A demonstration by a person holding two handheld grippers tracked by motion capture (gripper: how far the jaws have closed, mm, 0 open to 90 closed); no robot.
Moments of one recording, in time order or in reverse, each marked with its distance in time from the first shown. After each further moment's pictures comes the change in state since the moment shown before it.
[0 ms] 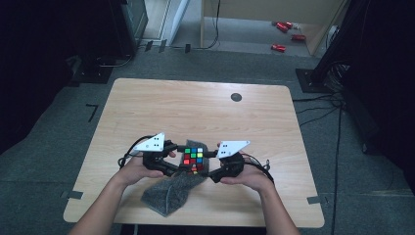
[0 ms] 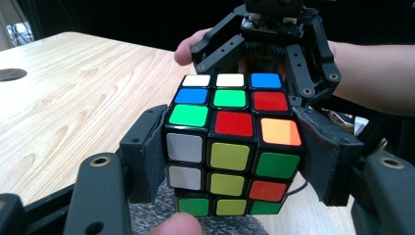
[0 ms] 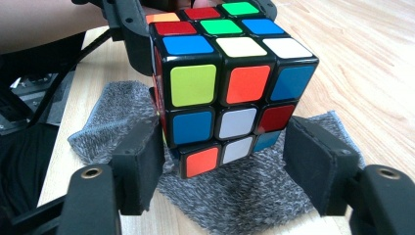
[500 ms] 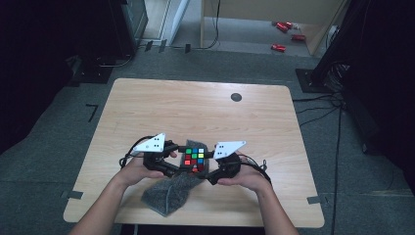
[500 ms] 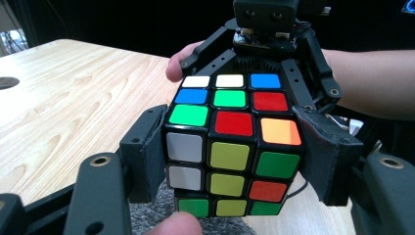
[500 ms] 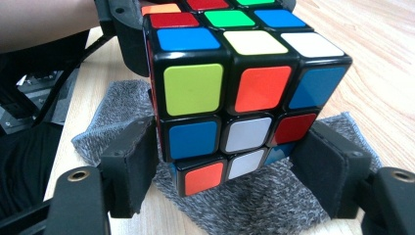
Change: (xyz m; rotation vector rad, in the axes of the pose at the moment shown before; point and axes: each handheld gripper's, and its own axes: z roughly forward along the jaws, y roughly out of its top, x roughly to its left) left arm -0.002 0.002 0.001 -0.013 -0.007 0.015; right arm 0.003 0.002 0.008 0.014 0.014 -0.002
